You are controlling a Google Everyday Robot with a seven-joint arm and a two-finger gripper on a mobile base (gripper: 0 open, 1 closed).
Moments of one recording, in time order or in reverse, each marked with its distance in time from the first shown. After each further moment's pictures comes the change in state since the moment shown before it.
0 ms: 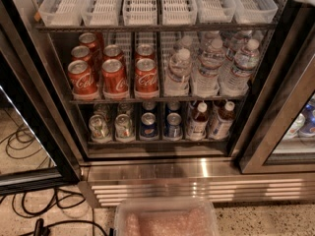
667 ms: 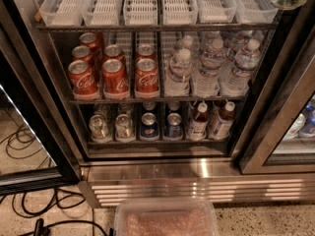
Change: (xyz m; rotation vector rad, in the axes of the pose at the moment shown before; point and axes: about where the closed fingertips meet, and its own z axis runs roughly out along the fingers) arm 0.006 -0.035 -0.053 -0.113 0.128 -0.003
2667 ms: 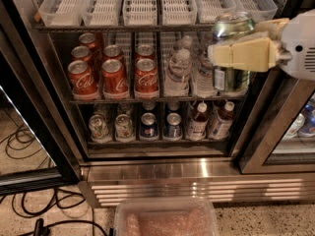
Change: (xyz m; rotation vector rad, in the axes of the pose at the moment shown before) arm 0.084 0.158 -0.050 -0.441 0.211 0.044
